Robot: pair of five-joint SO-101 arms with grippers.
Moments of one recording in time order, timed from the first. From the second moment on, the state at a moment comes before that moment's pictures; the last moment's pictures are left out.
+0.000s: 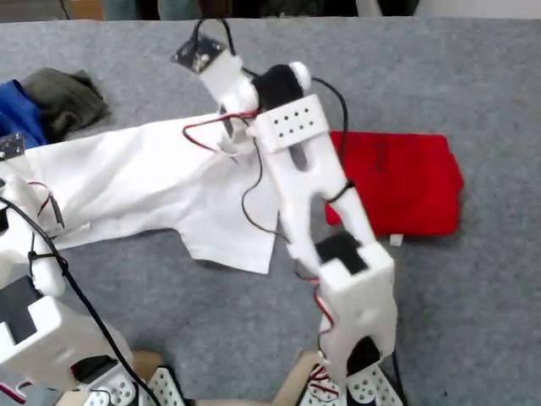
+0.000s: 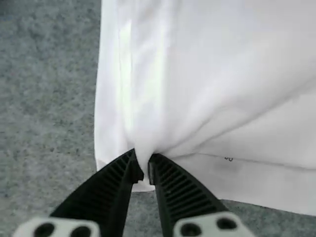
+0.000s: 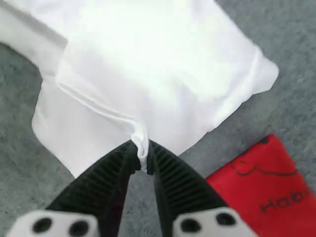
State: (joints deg) left arm -40.5 3.6 27.1 53.4 -14.7; right arm -25.8 23.0 -38.5 98.4 25.5
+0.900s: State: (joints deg) left arm -43.9 16.0 14.2 60.9 -19.6; right arm -33.3 -15.0 42.6 61.6 26.0
